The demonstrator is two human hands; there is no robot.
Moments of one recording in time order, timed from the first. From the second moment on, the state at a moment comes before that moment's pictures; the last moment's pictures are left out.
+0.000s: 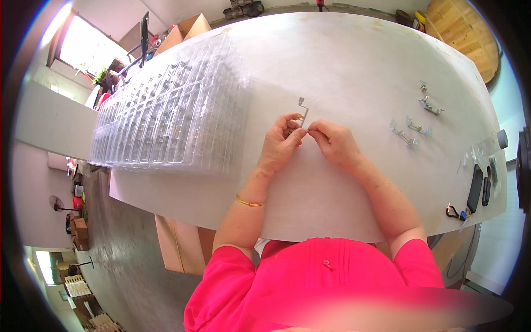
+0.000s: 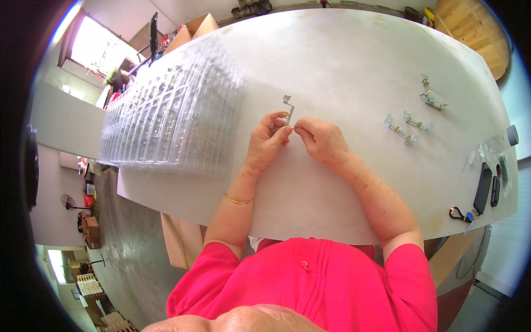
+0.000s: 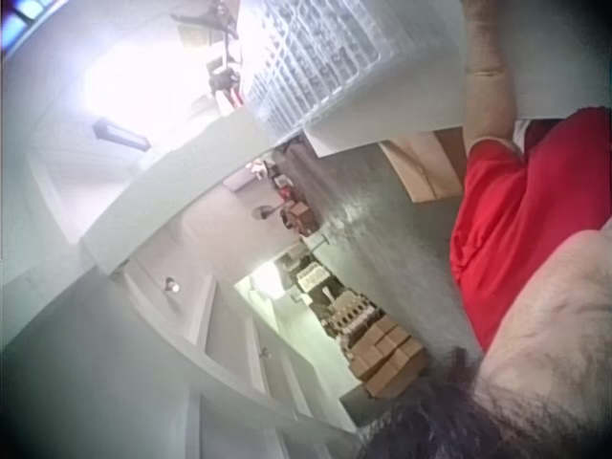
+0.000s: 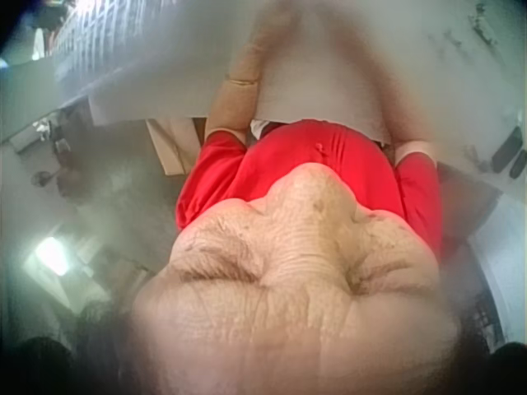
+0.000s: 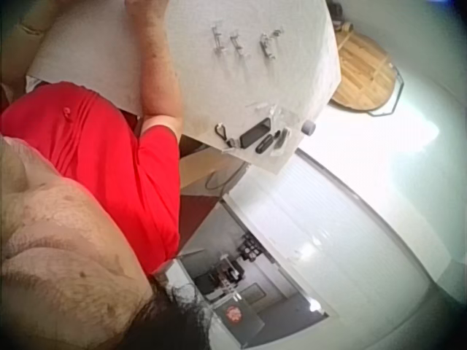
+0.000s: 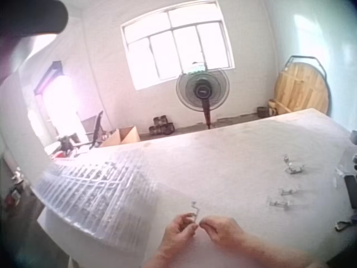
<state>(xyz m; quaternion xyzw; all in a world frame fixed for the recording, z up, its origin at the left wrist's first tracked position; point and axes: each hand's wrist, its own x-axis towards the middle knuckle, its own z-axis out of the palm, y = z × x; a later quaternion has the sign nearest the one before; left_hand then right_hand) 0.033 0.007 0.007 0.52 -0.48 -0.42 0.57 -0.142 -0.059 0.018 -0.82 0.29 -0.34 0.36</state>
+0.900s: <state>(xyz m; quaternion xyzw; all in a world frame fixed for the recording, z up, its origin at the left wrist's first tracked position) 0.022 0.009 0.007 0.60 -0.58 -0.22 0.50 -0.136 -0.079 -0.004 -0.55 0.34 -0.44 0.62</state>
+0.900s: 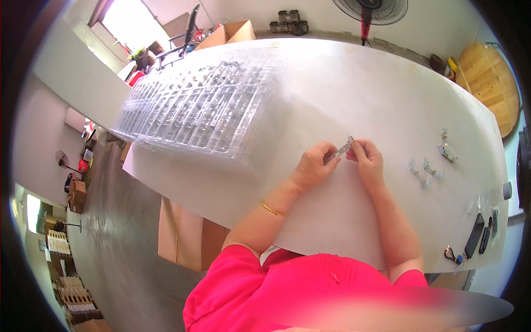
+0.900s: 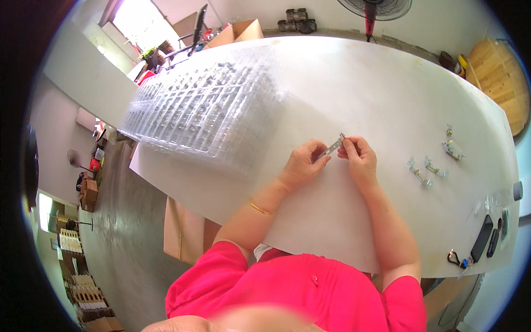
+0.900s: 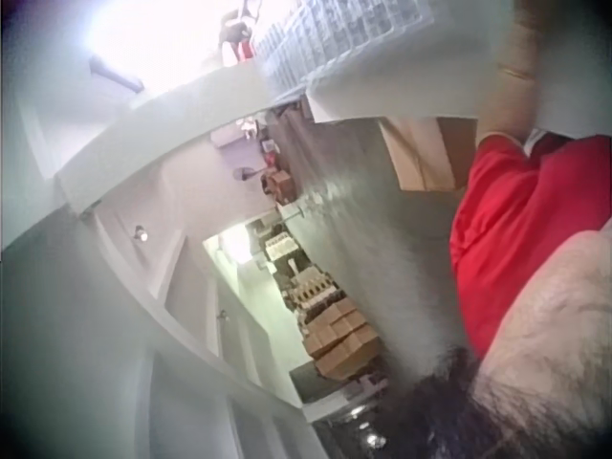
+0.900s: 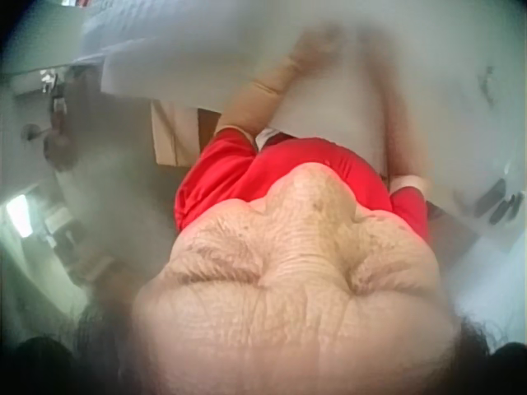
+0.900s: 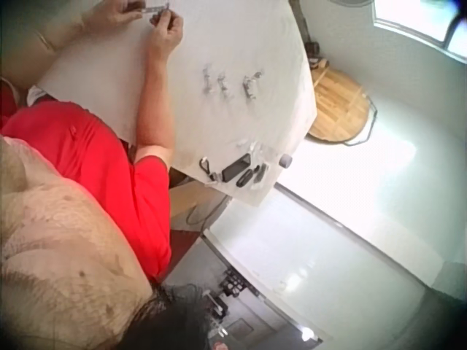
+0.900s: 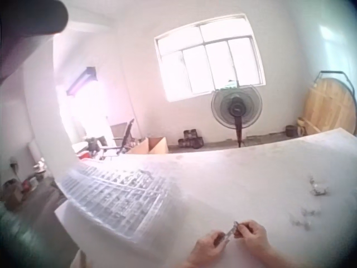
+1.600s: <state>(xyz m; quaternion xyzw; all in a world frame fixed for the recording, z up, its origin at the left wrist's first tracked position) 0.001 0.056 0.121 0.58 -0.57 -0.16 0.56 -0.147 -0.094 -0.018 -0.46 0.29 -0.47 0.69</state>
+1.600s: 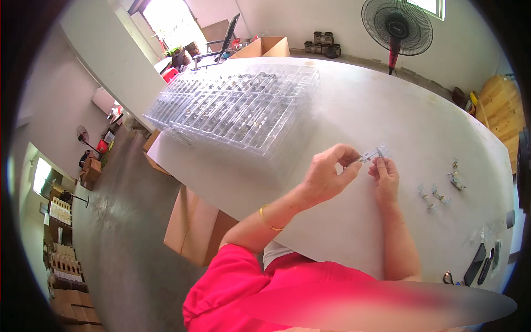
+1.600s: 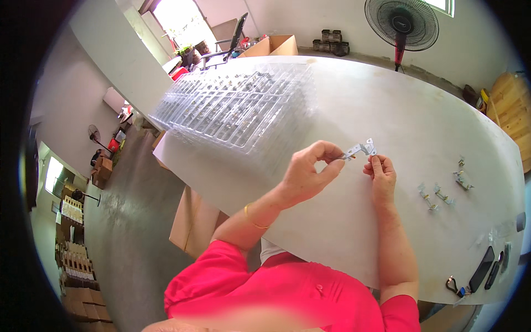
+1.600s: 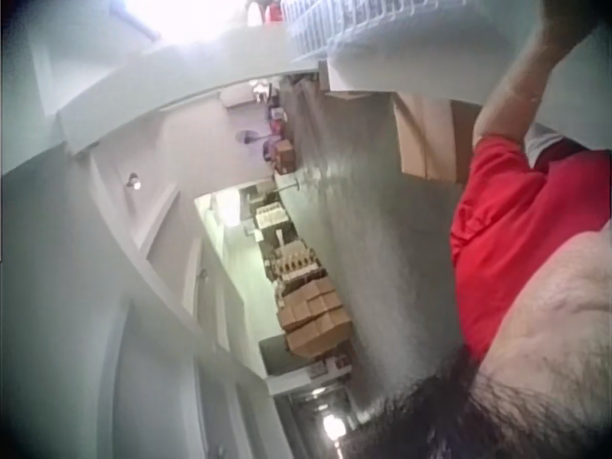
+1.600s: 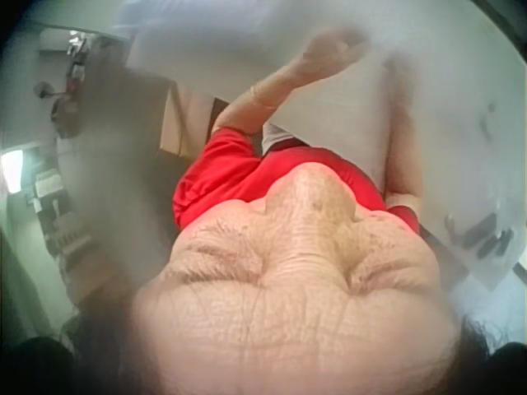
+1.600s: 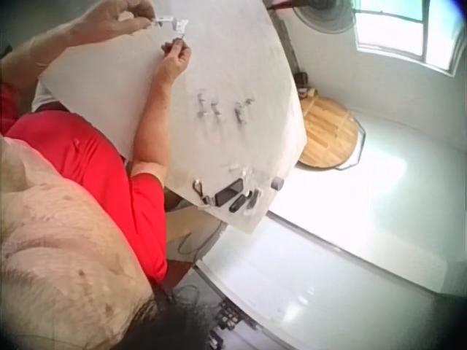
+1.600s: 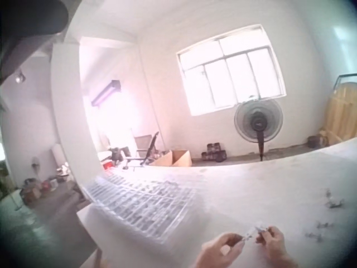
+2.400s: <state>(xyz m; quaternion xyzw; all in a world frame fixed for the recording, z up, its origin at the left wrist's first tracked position) 0.231 -0.024 0.222 0.84 -0.44 0.07 0.31 -0.142 -0.093 -0.015 -0.48 0.31 -0.46 0.68</state>
